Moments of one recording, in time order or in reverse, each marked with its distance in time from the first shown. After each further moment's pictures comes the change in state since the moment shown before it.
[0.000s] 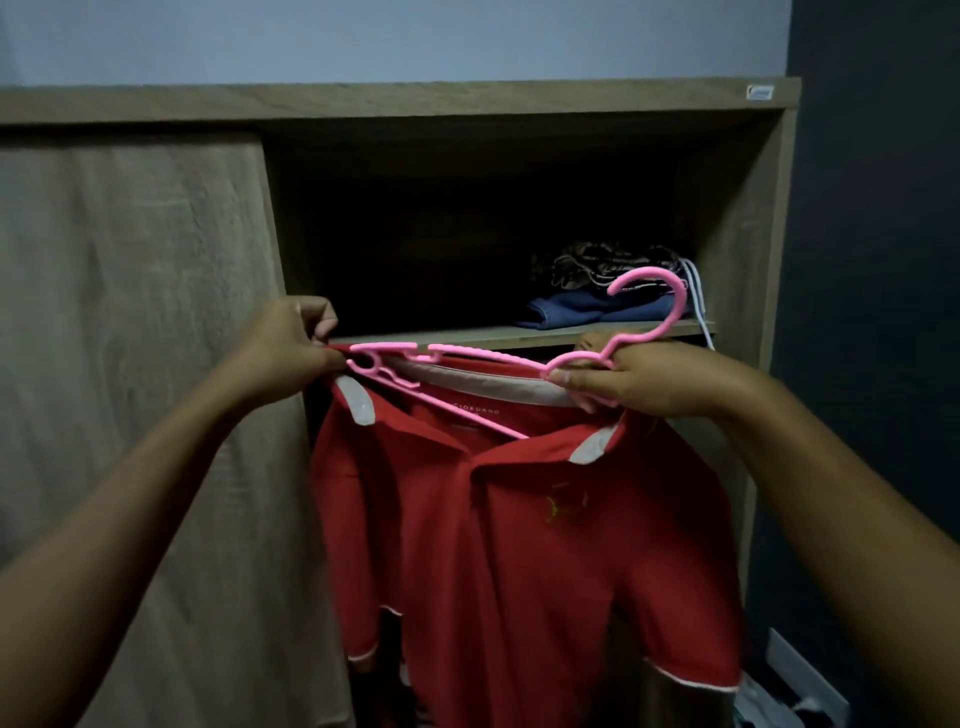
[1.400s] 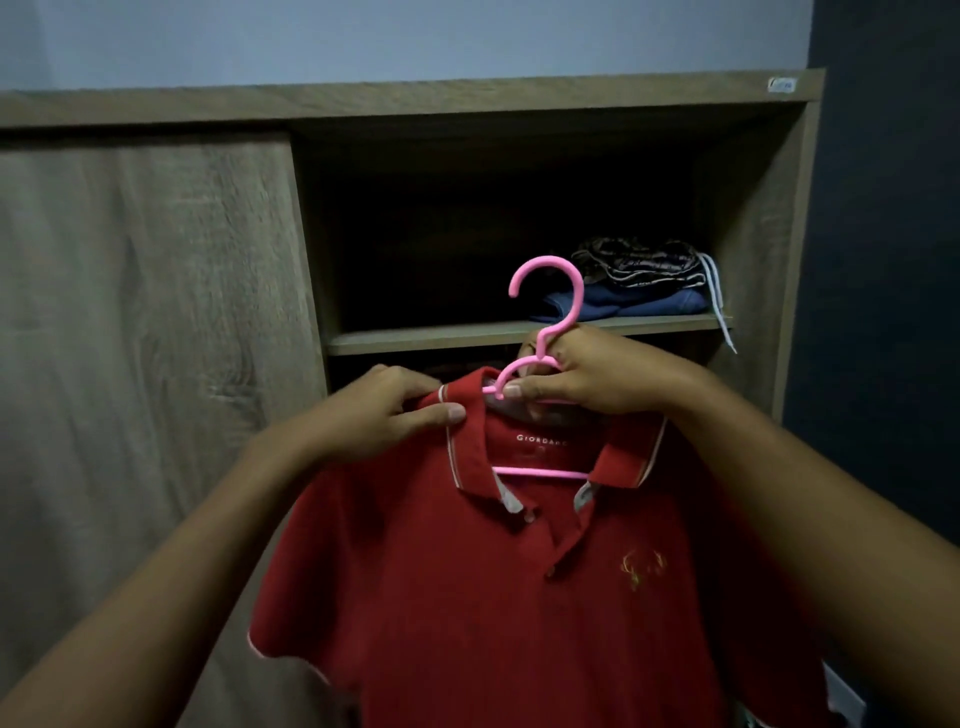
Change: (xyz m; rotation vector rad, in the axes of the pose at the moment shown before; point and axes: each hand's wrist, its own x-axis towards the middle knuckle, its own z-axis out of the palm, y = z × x) left_hand -0.047 0.032 0.039 0.047 -0.440 0.254; right_hand 0.028 -0.043 0.023 0.071 0.048 -0.191
